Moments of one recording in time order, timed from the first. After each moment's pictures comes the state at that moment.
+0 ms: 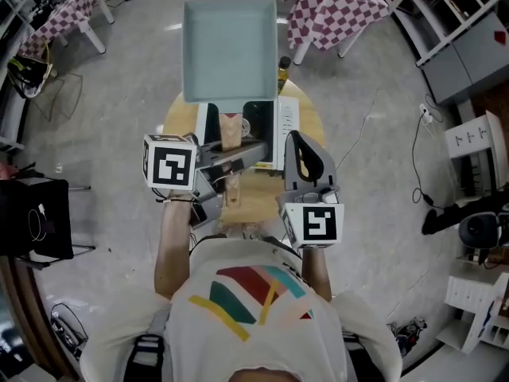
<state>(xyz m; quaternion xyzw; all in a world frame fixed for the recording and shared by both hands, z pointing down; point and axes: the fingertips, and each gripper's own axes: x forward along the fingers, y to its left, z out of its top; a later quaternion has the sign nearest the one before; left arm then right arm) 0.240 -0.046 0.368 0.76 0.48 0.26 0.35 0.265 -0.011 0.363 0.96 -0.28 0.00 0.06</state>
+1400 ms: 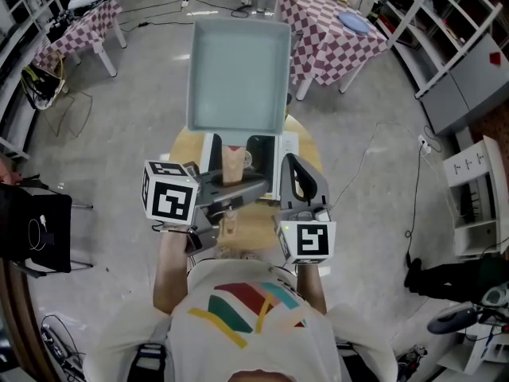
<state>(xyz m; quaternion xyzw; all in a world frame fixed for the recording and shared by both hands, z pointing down) 0.214 -0.041 0.323 0.77 0.52 0.23 0.29 0.272 -0.018 0.340 0.95 -0.29 -0.04 0.06</state>
